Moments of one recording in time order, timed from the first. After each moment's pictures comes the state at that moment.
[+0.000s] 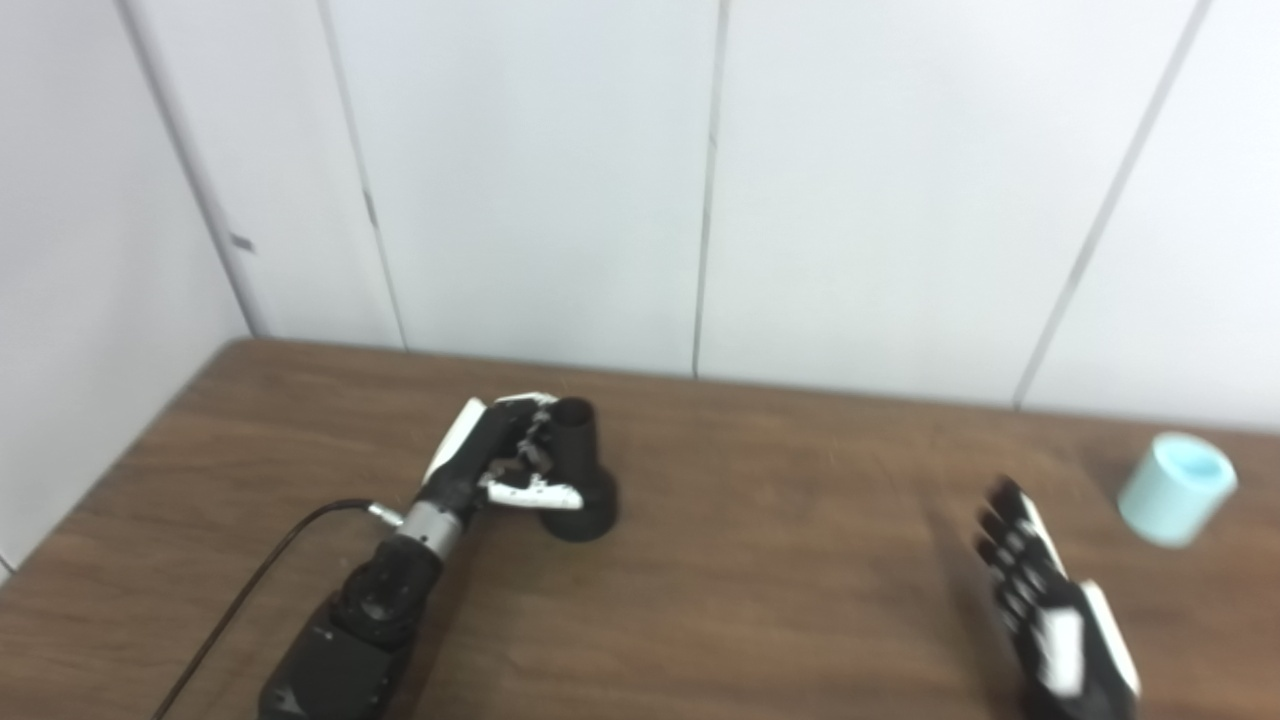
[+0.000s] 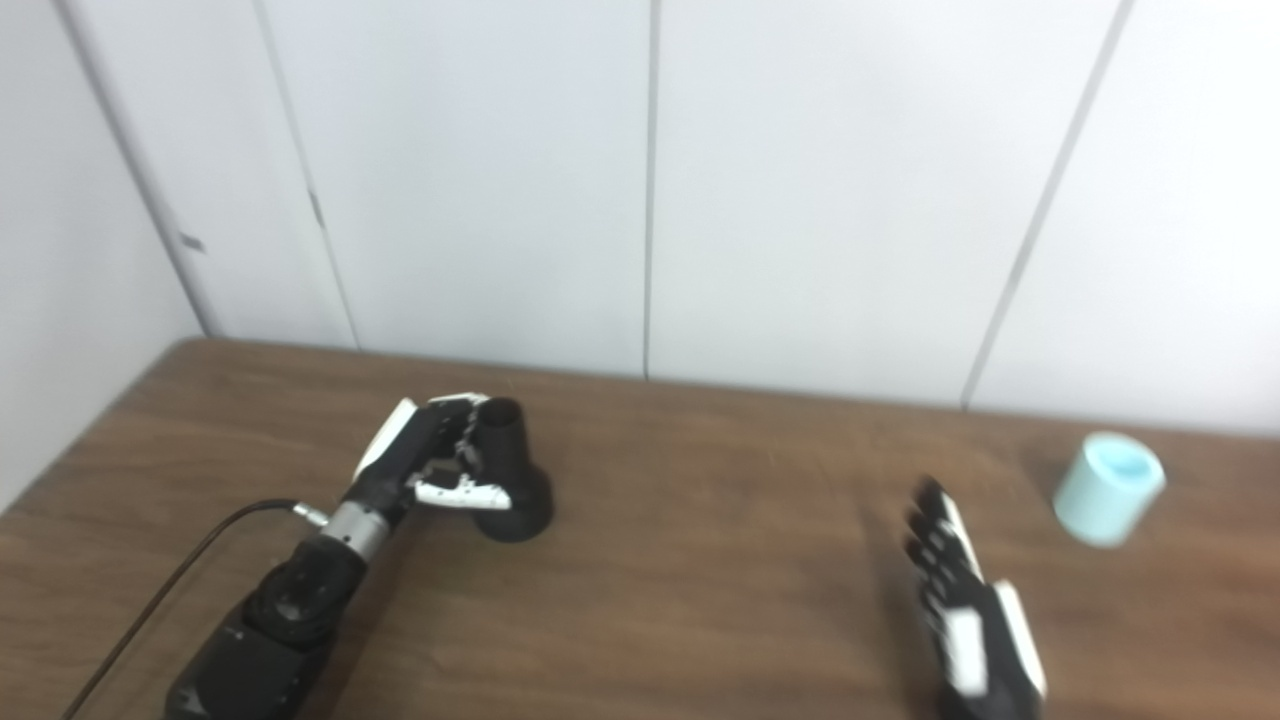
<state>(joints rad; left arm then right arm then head) -0.40 0.32 -0.17 0.43 0.11 -0.22 -0.05 -0.02 -0.05 -0.02 -0.07 0.07 -0.05 0.10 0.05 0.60</state>
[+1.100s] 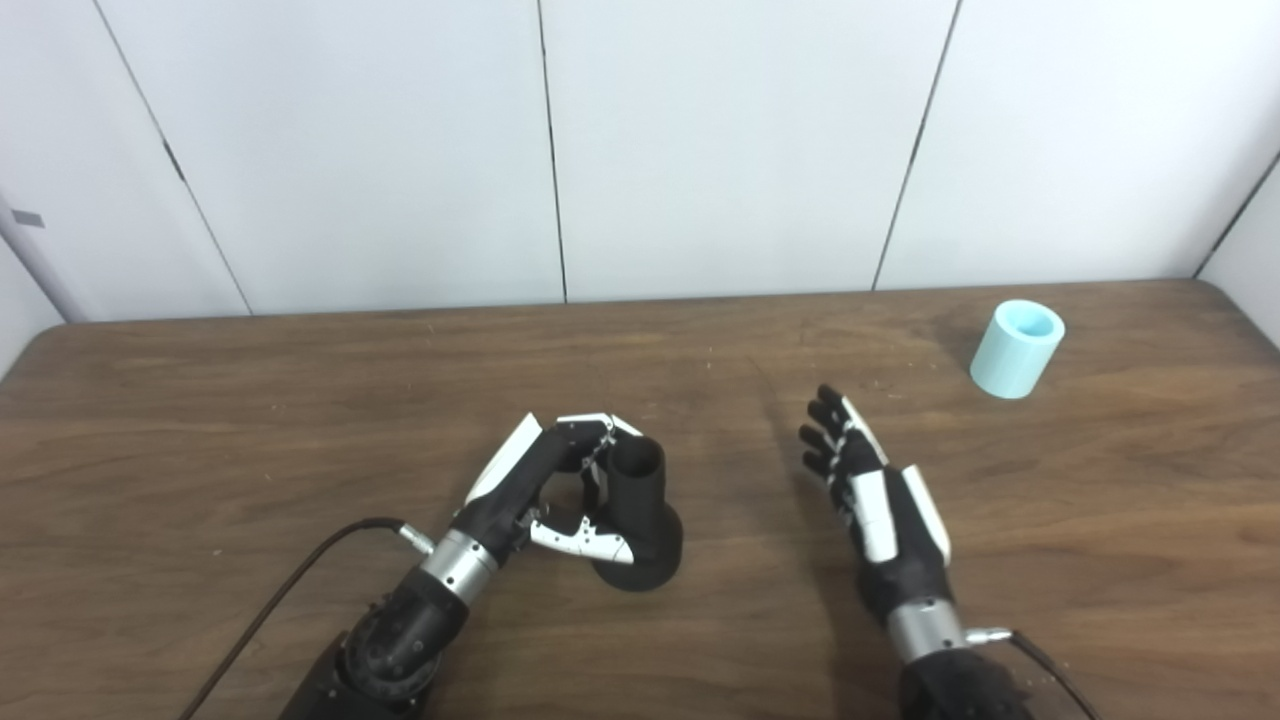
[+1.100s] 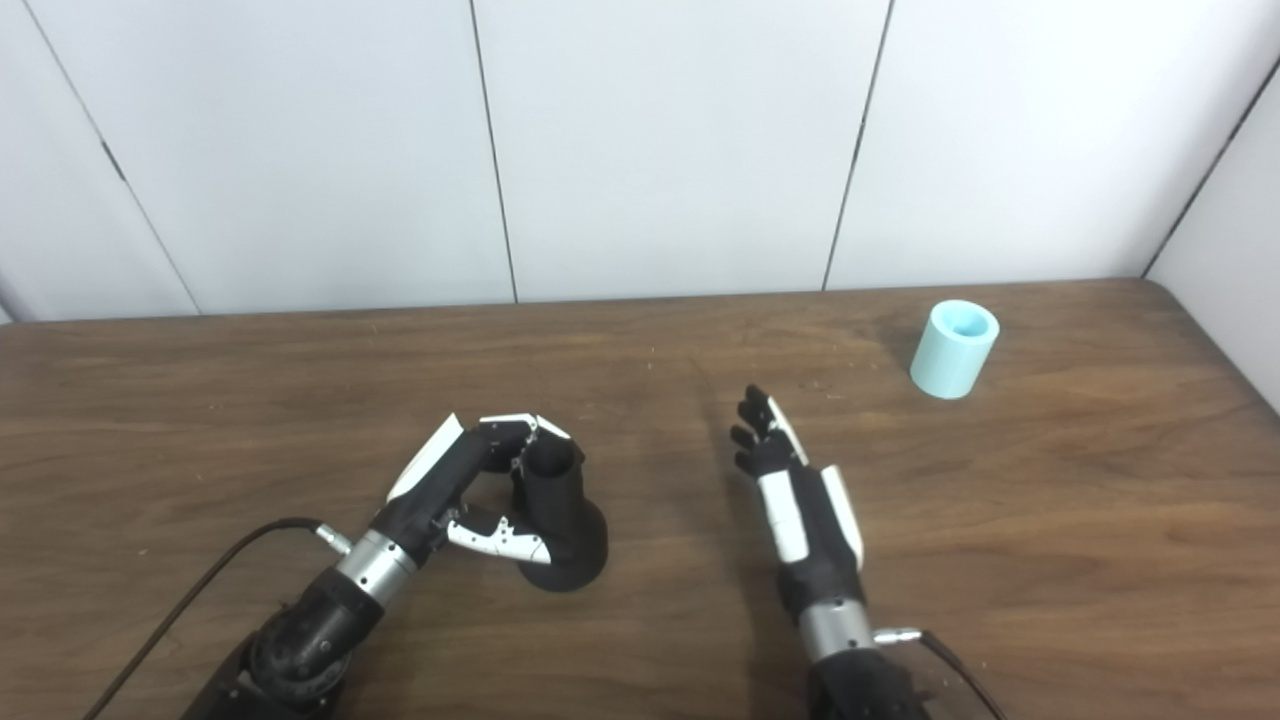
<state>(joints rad) -0.32 0.25 -0.38 0.26 0.18 -0.28 -0.11 -0.01 0.04 0.02 -0.30 -0.08 0.24 -0.04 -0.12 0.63</state>
